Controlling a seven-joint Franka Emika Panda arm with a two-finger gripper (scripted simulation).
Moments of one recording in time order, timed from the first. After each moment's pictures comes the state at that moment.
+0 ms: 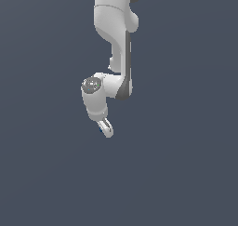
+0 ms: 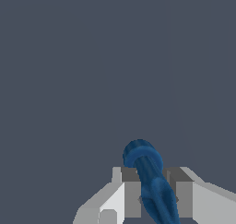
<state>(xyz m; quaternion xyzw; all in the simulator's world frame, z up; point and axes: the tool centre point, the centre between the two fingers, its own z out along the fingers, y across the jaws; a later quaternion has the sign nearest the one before) -0.016 -0.094 0.045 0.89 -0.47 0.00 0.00</state>
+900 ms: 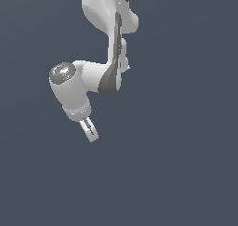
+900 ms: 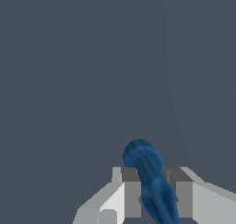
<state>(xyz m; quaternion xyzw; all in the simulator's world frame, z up) 0.038 -0.146 0.133 0.89 -0.47 0.00 0.00</state>
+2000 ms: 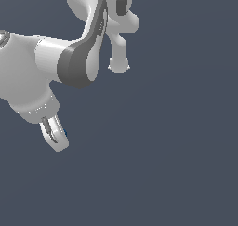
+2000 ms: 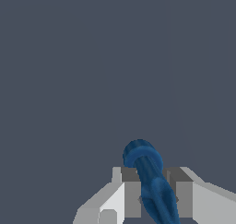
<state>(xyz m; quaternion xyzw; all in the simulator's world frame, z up) 0.106 -0.206 0.234 0.89 -0.47 0.00 0.00</state>
